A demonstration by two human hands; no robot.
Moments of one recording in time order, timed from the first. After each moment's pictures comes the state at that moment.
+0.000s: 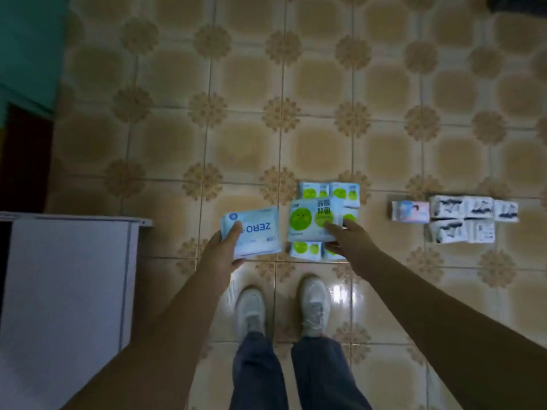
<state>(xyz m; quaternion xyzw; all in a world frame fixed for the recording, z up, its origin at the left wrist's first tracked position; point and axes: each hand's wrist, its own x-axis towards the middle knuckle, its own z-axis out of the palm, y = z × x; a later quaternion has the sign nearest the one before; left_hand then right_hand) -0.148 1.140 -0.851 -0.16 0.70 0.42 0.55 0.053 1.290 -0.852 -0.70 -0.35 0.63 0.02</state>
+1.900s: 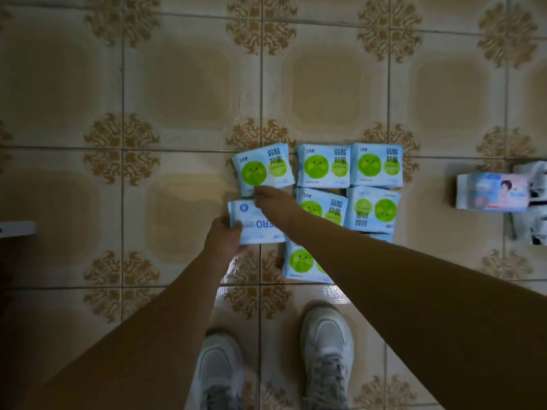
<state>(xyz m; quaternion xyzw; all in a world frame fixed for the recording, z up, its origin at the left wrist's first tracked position) -0.112 1.200 -1.238 -0.06 0.78 0.31 0.55 -0.033 1.318 -1.186 -0.53 -0.55 0.61 -0.19</state>
